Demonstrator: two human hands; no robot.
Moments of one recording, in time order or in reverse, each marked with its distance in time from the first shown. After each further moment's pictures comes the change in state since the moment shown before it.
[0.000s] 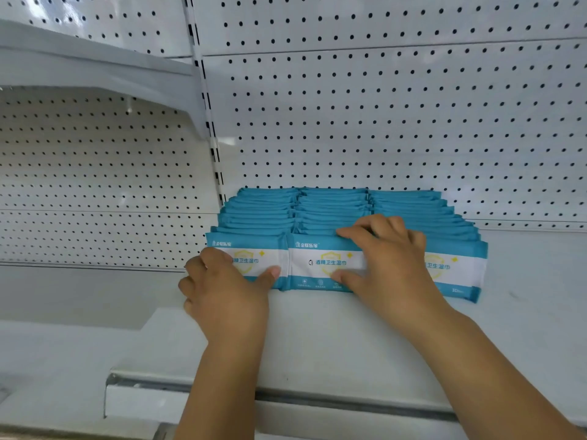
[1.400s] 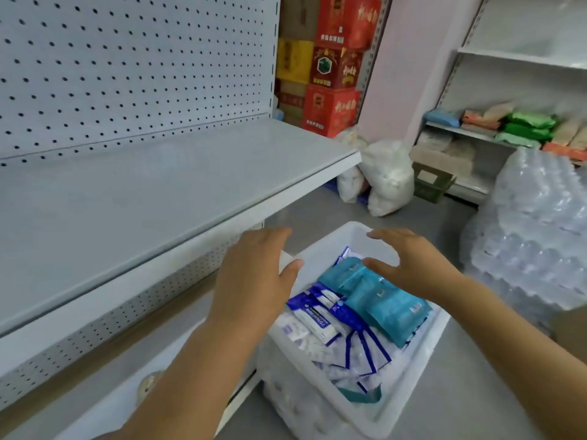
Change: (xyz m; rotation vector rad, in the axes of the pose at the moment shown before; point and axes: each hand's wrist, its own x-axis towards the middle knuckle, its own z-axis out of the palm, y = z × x) left_hand -0.442 0.214 0.100 -0.340 -1.056 1.176; right_hand -0.455 0.252 -0.356 -0.417 -0.214 1.066
